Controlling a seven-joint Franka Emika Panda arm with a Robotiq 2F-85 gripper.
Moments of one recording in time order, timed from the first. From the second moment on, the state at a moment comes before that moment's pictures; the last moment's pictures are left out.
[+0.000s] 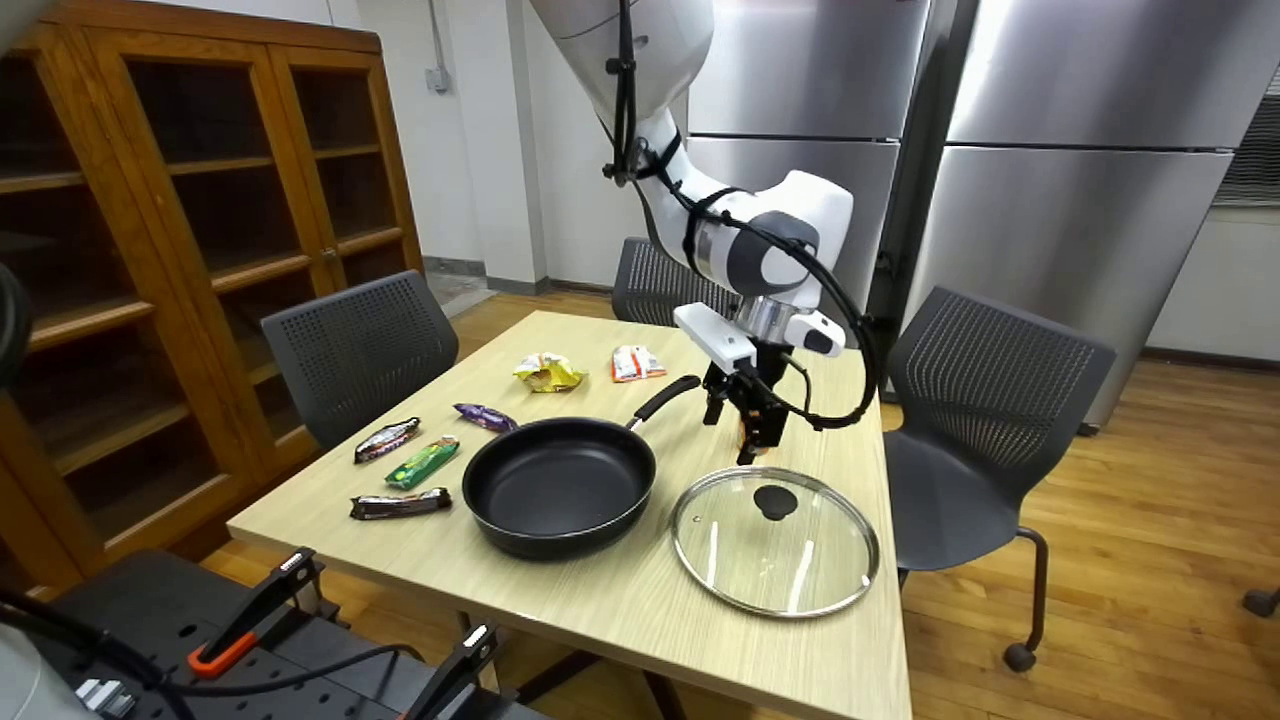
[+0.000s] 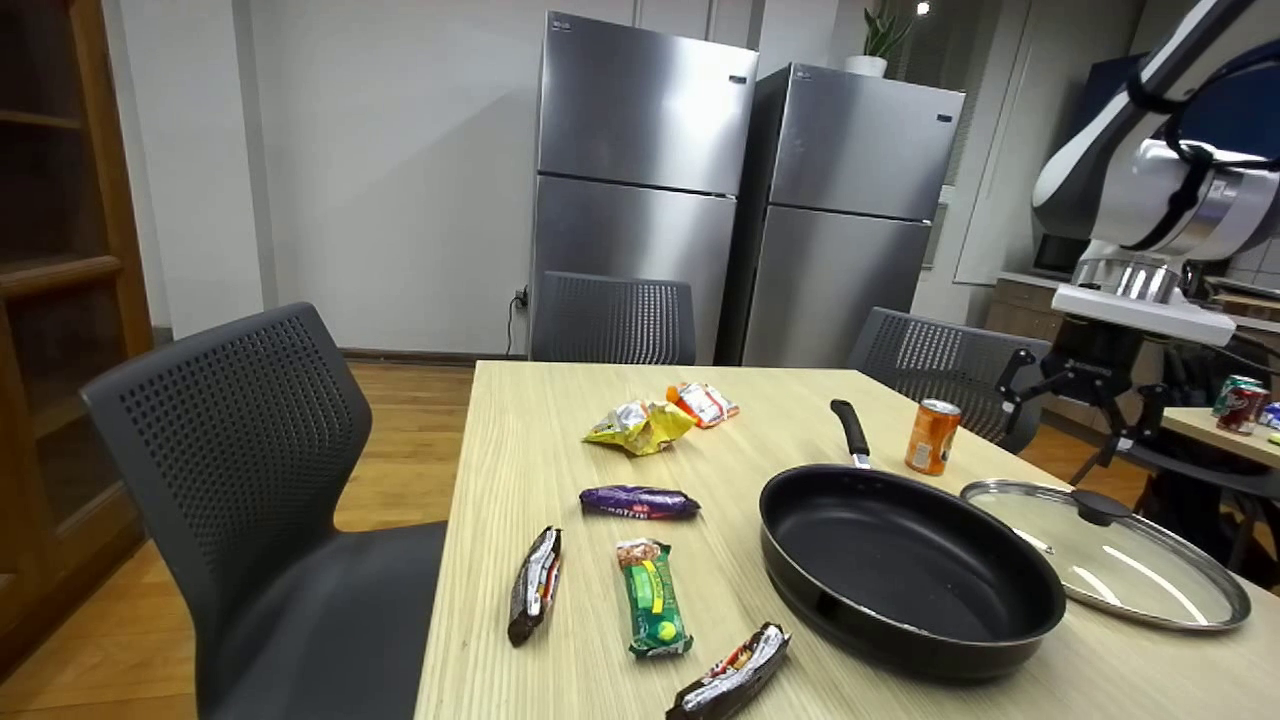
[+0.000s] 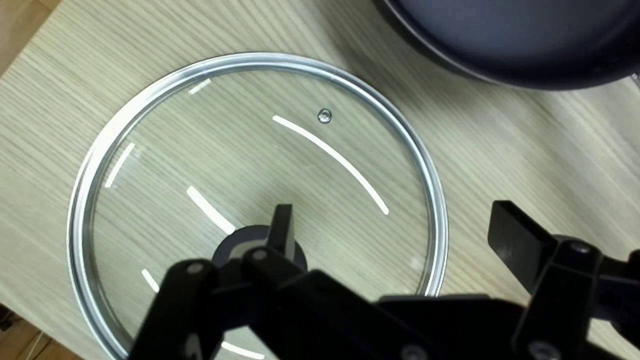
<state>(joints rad) -0.29 0.85 -0.13 -1.63 0.30 2.27 0.14</state>
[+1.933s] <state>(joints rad) 0.27 0.70 -0.07 -1.83 -0.04 2.32 0.29</state>
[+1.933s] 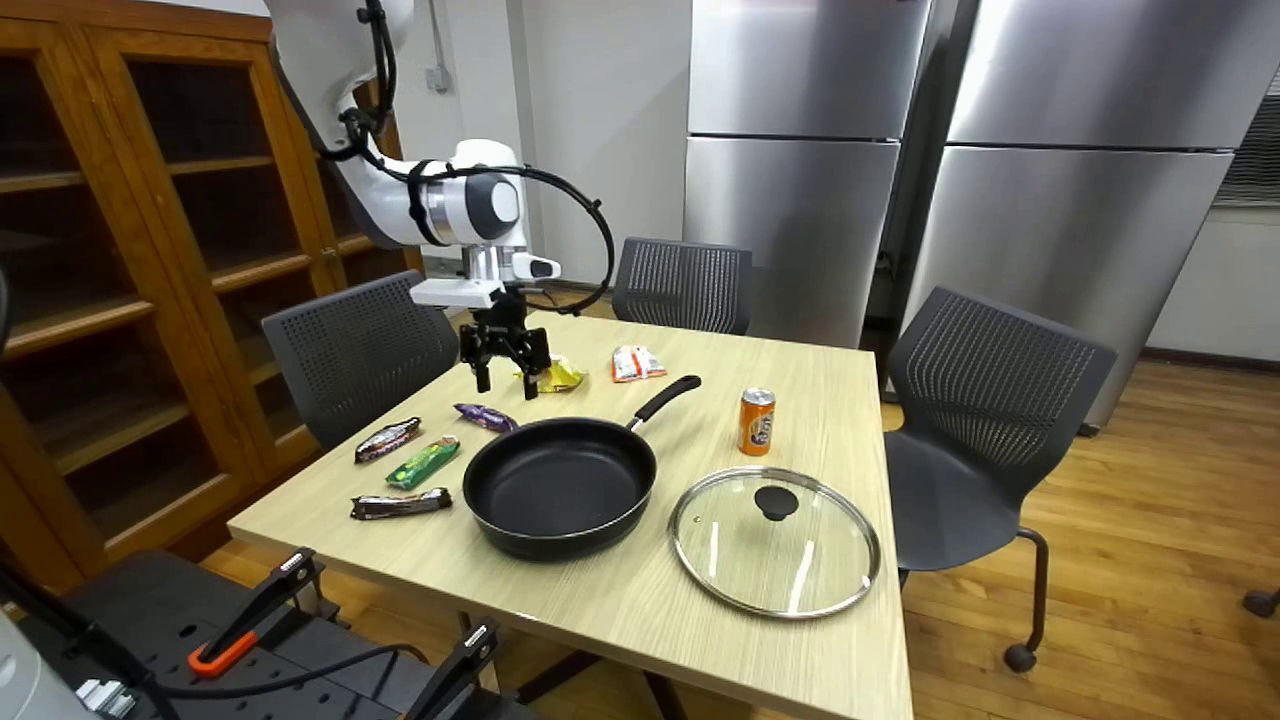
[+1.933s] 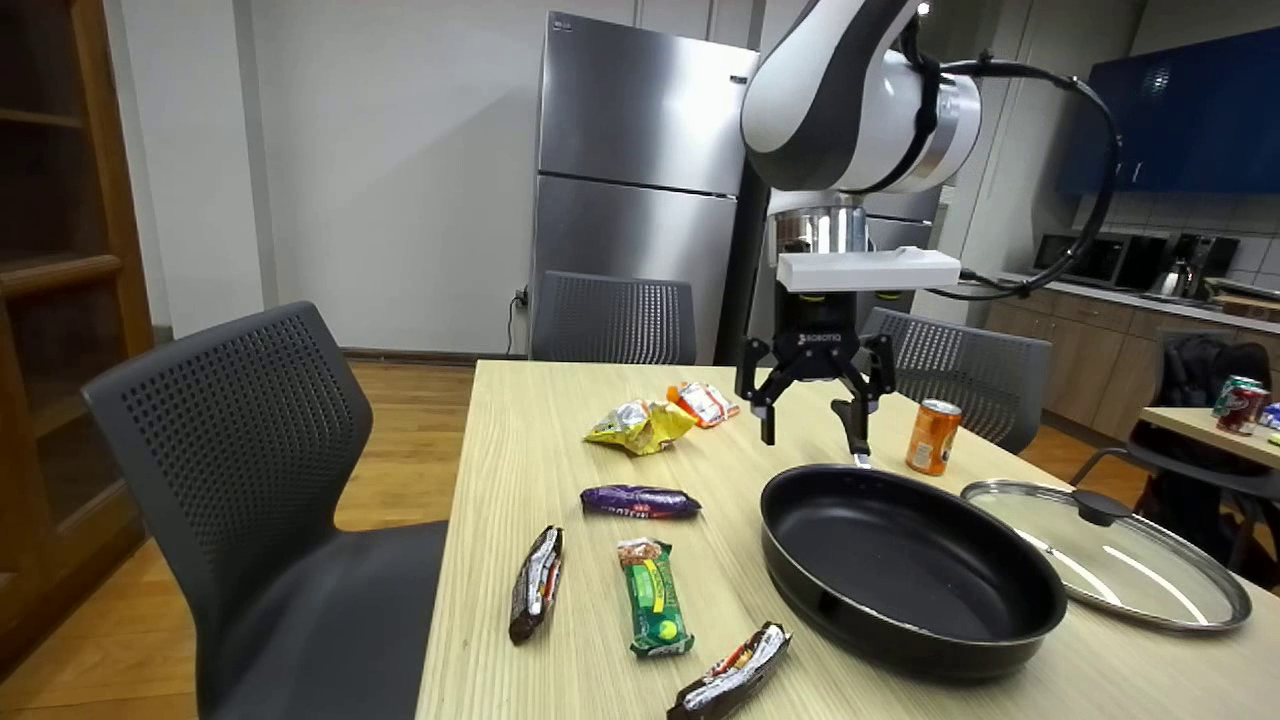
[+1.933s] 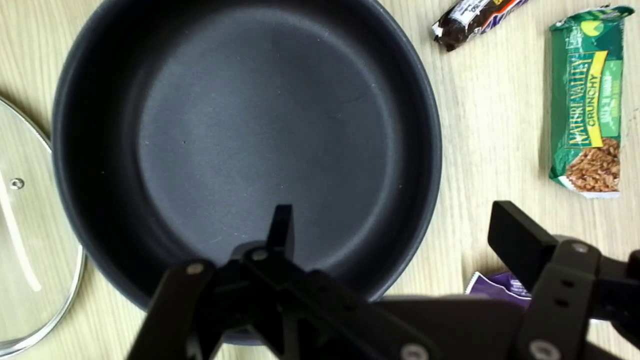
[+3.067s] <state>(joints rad) 0.38 0.81 -0.03 -1.70 -0.14 2.26 0.33</state>
